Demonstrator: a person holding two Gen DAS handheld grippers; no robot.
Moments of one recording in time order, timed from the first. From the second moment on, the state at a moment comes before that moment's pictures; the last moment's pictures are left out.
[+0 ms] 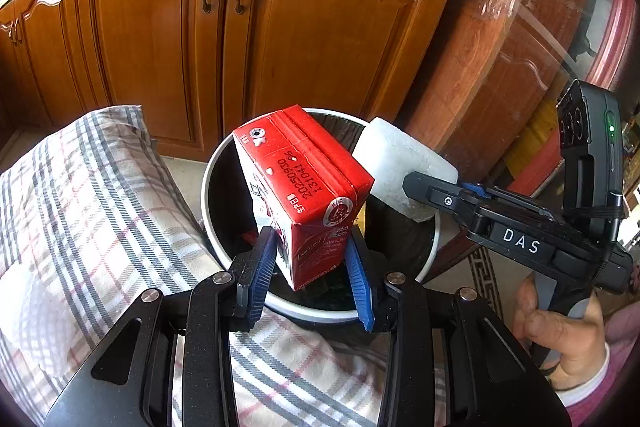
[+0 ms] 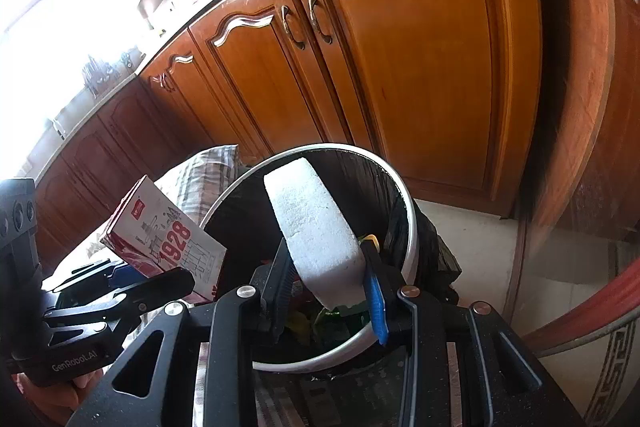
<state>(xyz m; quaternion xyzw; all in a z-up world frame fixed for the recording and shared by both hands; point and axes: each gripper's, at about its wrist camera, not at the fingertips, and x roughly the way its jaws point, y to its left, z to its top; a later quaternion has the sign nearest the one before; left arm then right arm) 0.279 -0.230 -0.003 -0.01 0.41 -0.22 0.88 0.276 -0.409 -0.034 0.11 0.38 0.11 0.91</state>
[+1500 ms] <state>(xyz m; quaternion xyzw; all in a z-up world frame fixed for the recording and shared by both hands) 0.167 -0.061 -0.030 -0.12 0.39 -0.11 0.91 0.201 -0.324 -0.031 0.14 0.34 0.16 0.92</state>
